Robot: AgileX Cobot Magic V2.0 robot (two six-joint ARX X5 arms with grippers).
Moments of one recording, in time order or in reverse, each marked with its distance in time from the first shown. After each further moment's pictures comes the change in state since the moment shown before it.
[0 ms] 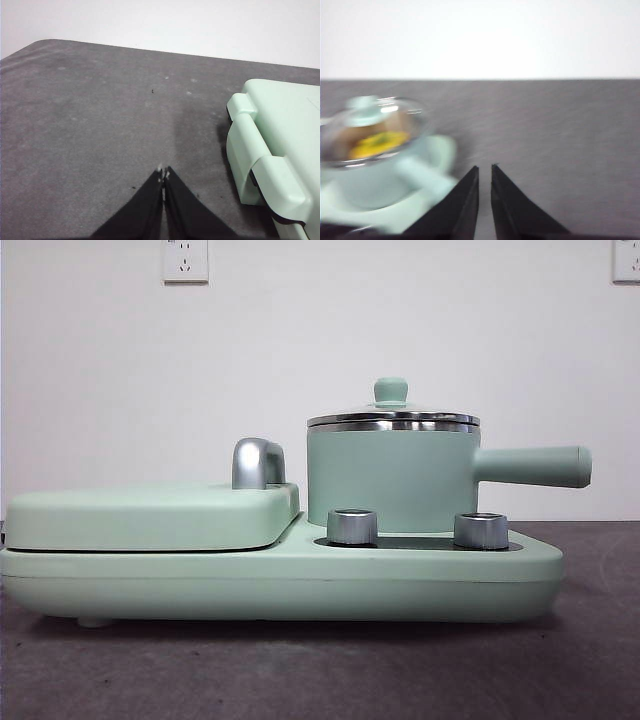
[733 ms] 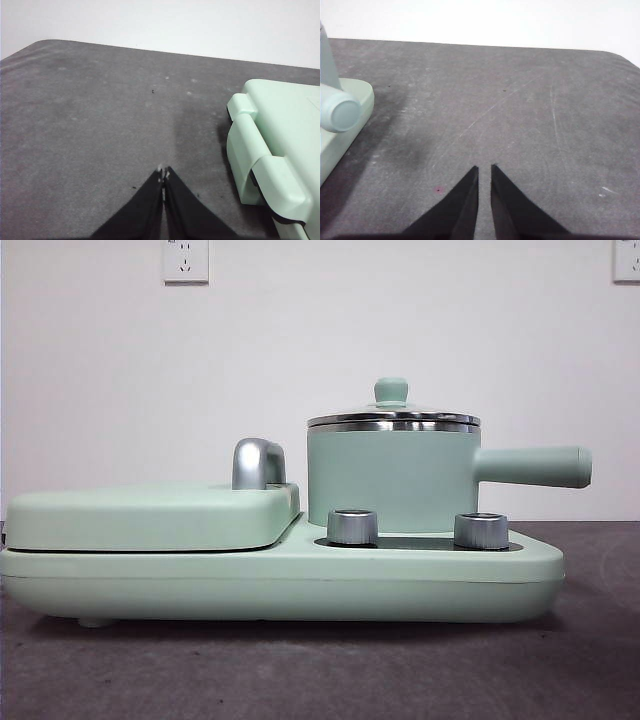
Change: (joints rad) left arm 0.000 0.000 0.000 0.000 0.000 0.000; right arm -0.153 -0.177 -0.431 0.226 0.004 -0.106
